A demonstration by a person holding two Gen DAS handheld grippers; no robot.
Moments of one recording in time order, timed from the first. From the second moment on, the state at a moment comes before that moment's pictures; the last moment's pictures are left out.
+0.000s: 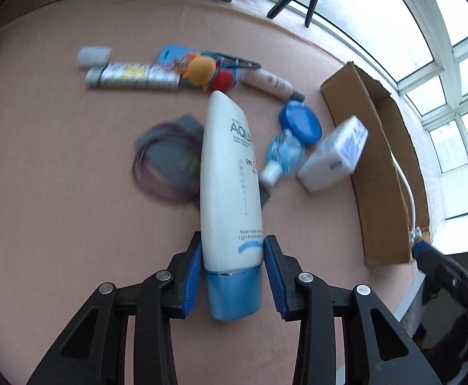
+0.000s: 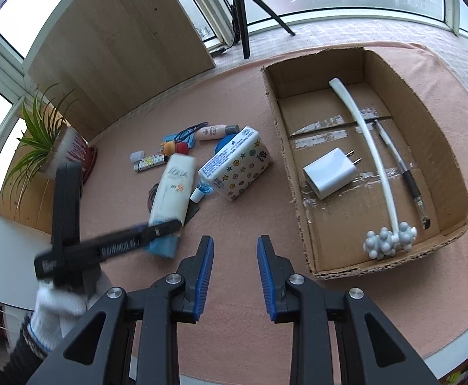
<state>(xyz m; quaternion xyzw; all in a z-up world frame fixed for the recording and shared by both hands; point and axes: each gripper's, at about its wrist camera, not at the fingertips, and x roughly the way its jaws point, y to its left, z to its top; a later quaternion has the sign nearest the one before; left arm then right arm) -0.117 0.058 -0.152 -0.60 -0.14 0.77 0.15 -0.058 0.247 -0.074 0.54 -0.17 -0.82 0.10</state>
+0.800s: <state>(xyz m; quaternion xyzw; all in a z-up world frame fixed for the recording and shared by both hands) -0.087 0.057 -0.137 -0.57 -0.03 0.81 0.15 -0.104 0.178 -0.136 0.60 -0.21 -0.75 0.18</state>
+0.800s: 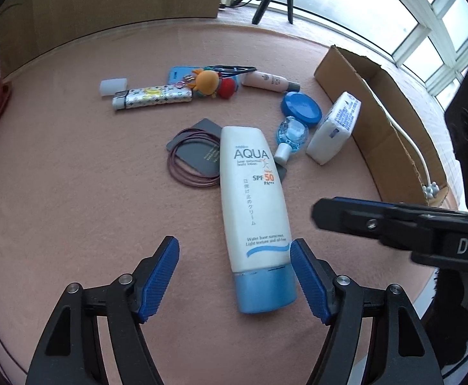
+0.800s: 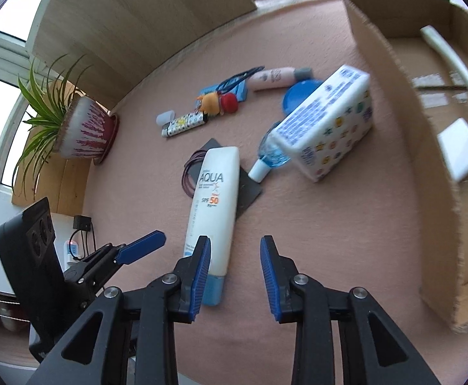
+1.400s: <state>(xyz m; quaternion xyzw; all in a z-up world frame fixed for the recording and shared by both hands) -0.096 0.068 -0.154 -0.59 -0.06 0.78 0.19 -0.111 0.149 -0.153 0.62 -0.20 -0.73 0.20</state>
